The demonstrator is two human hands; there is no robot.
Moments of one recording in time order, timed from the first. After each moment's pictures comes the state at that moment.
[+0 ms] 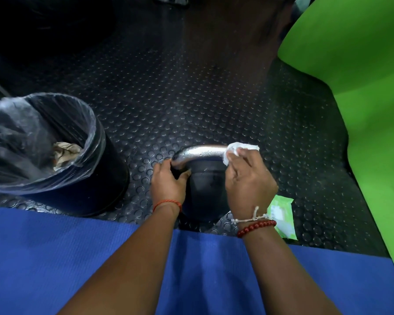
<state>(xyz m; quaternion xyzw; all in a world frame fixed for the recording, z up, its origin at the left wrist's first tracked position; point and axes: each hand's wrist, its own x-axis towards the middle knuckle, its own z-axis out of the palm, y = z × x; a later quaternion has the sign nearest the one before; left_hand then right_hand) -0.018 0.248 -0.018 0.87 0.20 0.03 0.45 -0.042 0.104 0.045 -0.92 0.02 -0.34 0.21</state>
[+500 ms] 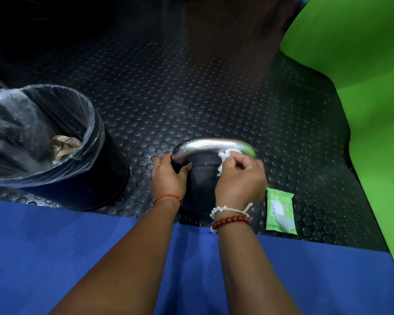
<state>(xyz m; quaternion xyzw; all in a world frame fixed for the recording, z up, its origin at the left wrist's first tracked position) -0.018 0.247 -0.018 0.88 0.20 0.03 0.44 -0.043 0.147 0.052 -0.78 0.36 -0.27 0.44</state>
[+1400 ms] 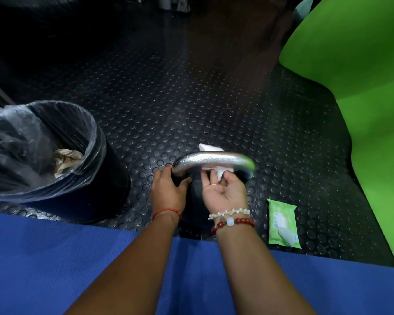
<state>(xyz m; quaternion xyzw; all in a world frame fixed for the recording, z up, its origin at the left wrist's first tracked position) -0.018 0.247 -0.017 0.88 0.19 0.04 0.44 -0.021 0.145 0.060 -0.07 0.40 0.00 0.91</state>
